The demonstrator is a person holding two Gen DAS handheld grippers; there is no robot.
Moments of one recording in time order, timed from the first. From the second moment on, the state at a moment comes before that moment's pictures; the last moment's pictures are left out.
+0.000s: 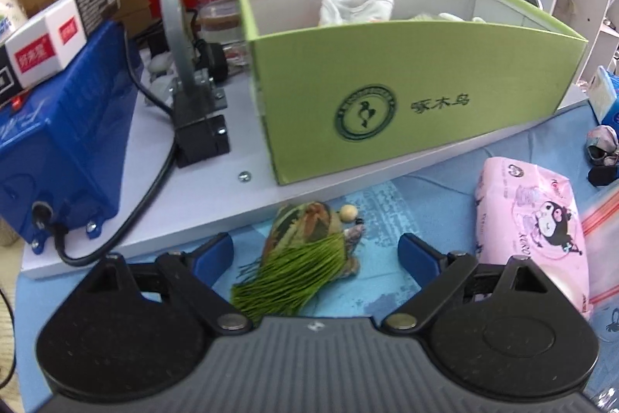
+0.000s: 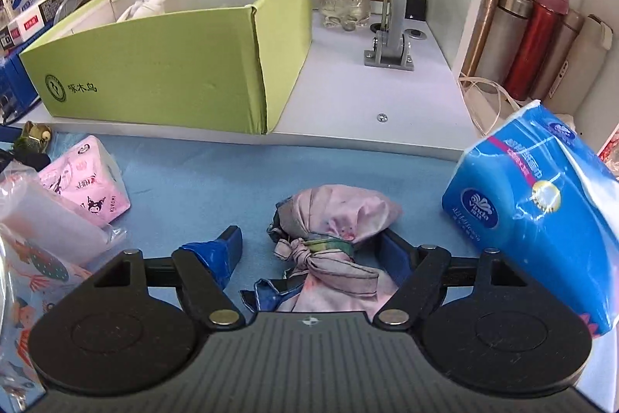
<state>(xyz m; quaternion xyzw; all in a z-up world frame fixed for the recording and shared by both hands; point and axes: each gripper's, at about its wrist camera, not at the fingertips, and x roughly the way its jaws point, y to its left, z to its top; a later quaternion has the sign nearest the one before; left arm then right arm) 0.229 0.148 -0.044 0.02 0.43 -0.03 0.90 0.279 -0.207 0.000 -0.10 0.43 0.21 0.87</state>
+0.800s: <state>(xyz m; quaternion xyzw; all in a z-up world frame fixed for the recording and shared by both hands) 0.174 0.187 0.036 -0.09 0.38 -0.03 0.92 0.237 -0.234 0.064 -0.04 0.33 0.27 0.91</state>
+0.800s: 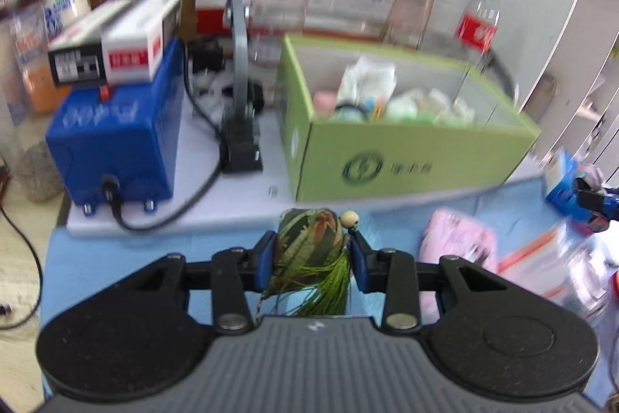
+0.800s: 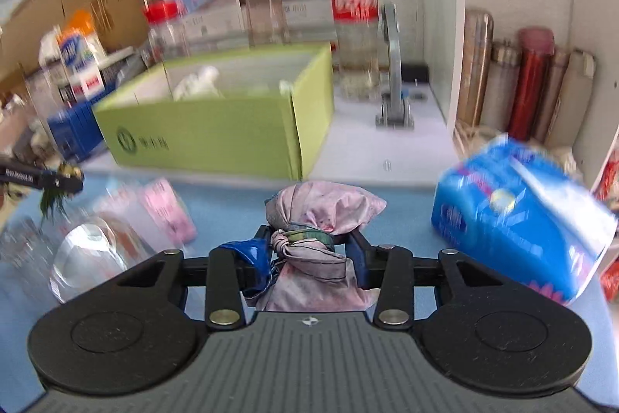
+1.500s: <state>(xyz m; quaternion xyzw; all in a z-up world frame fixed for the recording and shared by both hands) 0.340 0.160 0.064 -0.03 0.34 -0.03 0.94 0.402 -0.094 0.070 -0.06 0.35 0.31 0.88</state>
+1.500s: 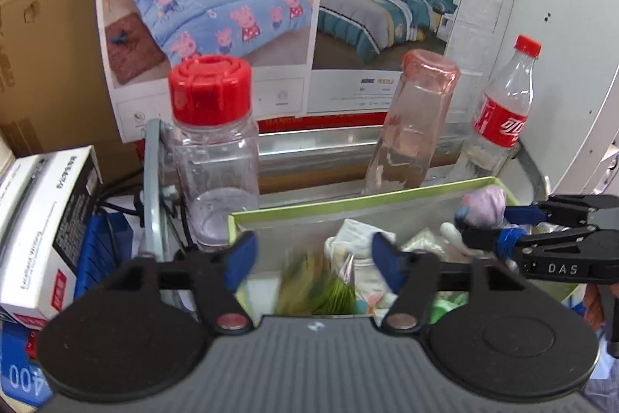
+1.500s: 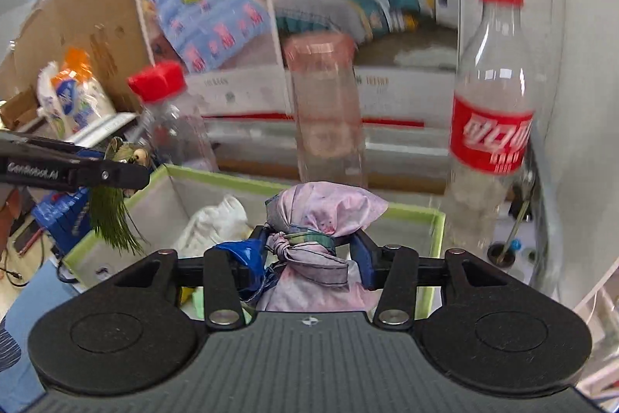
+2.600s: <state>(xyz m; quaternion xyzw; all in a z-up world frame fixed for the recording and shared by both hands) 0.168 0.146 0.049 -0.05 0.36 -0.02 0.93 0.204 -0.169 0.098 -0.02 0.31 0.28 0.91</state>
